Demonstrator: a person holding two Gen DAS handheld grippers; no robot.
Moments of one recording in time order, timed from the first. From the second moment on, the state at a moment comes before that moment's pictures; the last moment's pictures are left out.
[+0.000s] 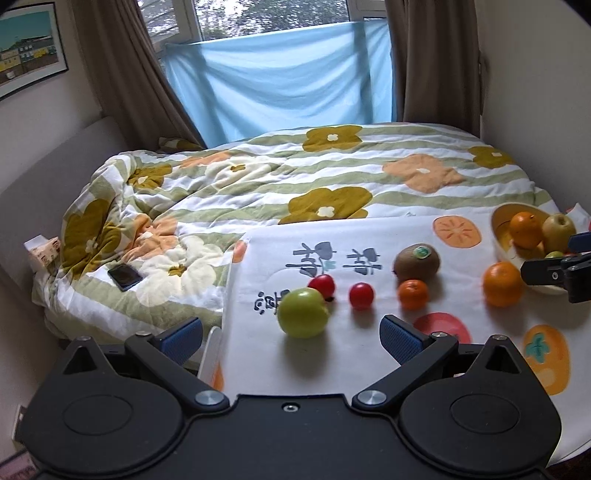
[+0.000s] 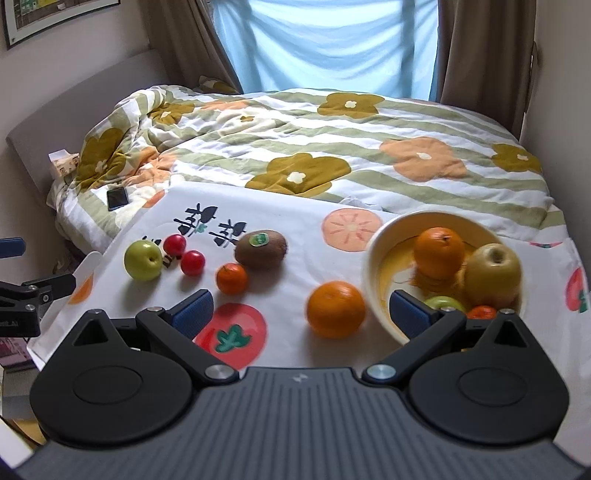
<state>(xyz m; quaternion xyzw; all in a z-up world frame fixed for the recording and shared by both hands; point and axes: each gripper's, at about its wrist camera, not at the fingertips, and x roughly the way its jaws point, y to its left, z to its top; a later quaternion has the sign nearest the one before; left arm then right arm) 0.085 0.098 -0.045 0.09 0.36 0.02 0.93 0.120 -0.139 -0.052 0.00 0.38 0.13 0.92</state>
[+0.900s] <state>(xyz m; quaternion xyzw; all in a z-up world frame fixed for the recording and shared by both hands) 0.189 0.120 -0.141 0.16 0.41 -0.14 0.89 0.168 -0.071 -0.122 0.03 0.41 0.07 0.91</state>
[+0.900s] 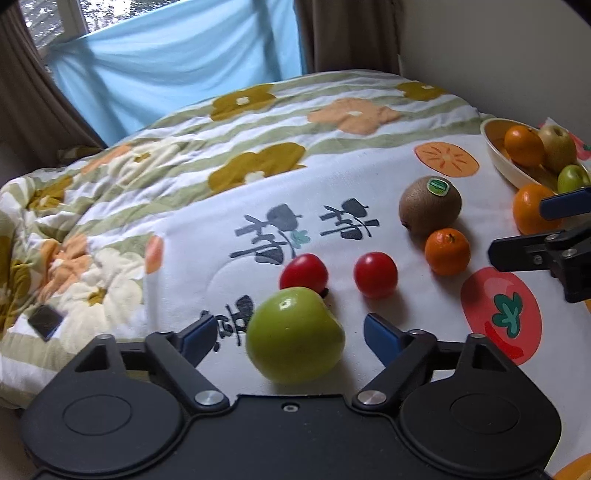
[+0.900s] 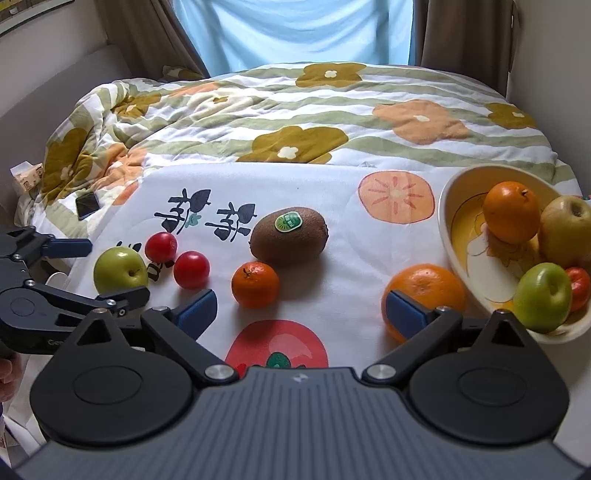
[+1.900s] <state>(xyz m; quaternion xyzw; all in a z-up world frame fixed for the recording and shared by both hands) 0.175 0.129 -0.151 0.16 0.42 -0.14 0.88 0.191 -0.044 -0.148 0.02 0.43 0.10 0.90</state>
